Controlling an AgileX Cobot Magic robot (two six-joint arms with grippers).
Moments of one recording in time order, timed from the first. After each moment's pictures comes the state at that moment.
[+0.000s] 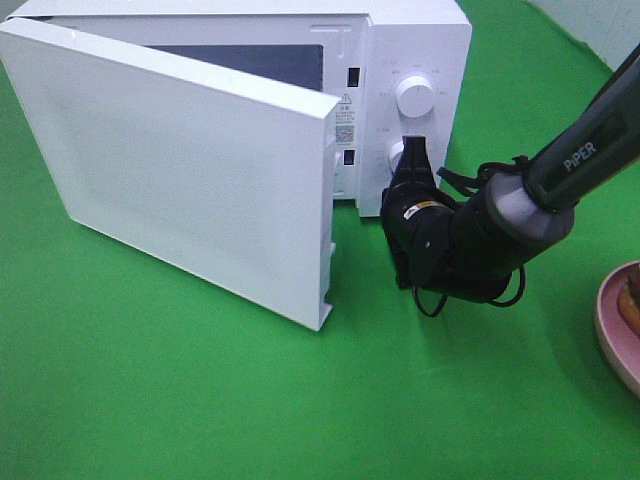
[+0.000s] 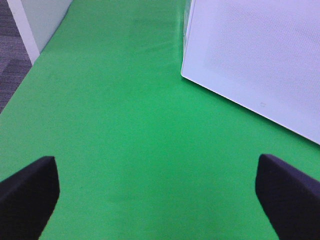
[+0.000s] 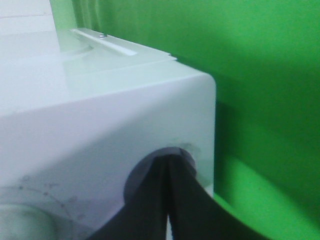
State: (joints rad) left arm 0.04 -0.01 -0.52 -0.02 1.08 -0.04; right arm 0.56 2.22 -0.97 0.66 -0.87 1.30
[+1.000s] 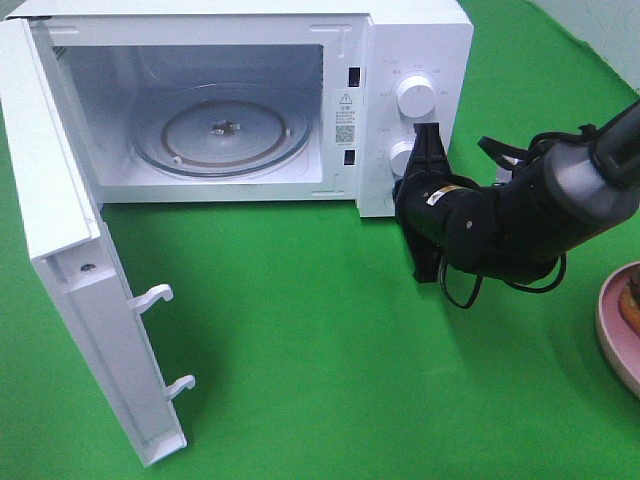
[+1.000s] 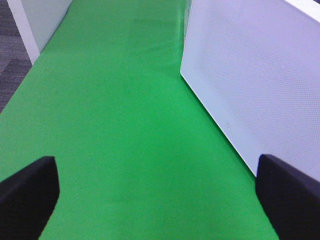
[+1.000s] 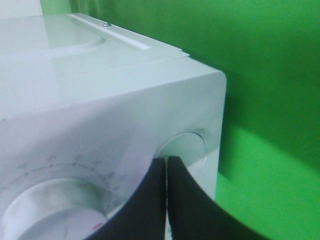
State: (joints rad) left arm 0.04 -0.01 -0.52 -0.02 1.08 -0.04; right arm 0.53 2.07 -0.86 0.55 -0.74 1.31
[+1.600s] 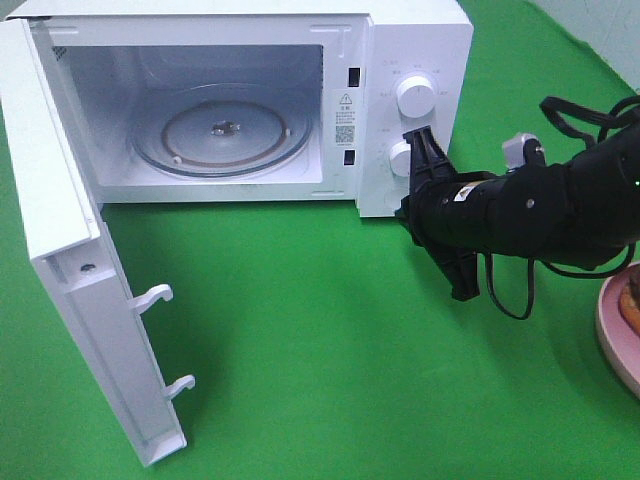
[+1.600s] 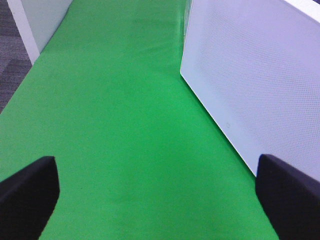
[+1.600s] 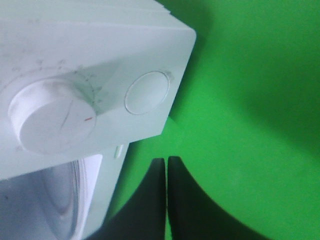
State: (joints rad) left arm 0.04 -0.01 -0.52 -0.02 1.08 -0.04; right arm 0.52 1.86 -0.75 0.48 -0.44 1.04
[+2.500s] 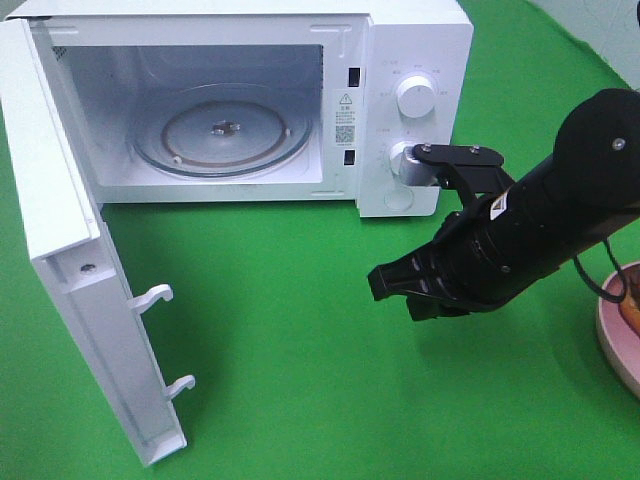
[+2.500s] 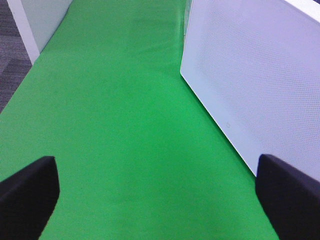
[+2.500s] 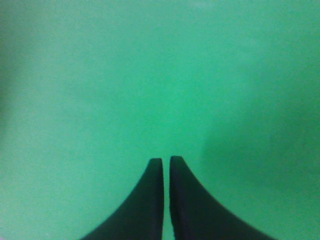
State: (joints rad) left arm 0.04 -0.01 -0.52 -0.02 1.08 -0.04; right arm 0.52 1.61 -0.75 0.27 0.34 -0.03
